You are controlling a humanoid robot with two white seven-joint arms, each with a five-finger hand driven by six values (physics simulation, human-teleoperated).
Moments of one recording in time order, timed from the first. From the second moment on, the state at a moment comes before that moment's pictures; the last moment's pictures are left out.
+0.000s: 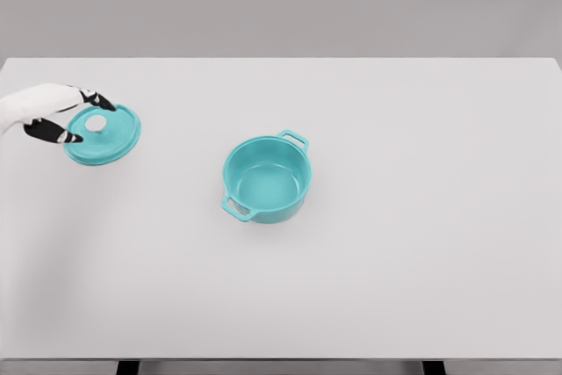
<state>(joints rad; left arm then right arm) -0.64 0.68 -0.30 -0.97 -0.49 -0.61 -0.61 0.01 0.00 -0.30 0.05 0.25 -0.01 0.09</state>
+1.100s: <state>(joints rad) -0.71 0.61 -0.30 -0.81 -0.56 -0.61 -0.61 0.01 0.00 -0.30 0.05 0.25 -0.01 0.09</state>
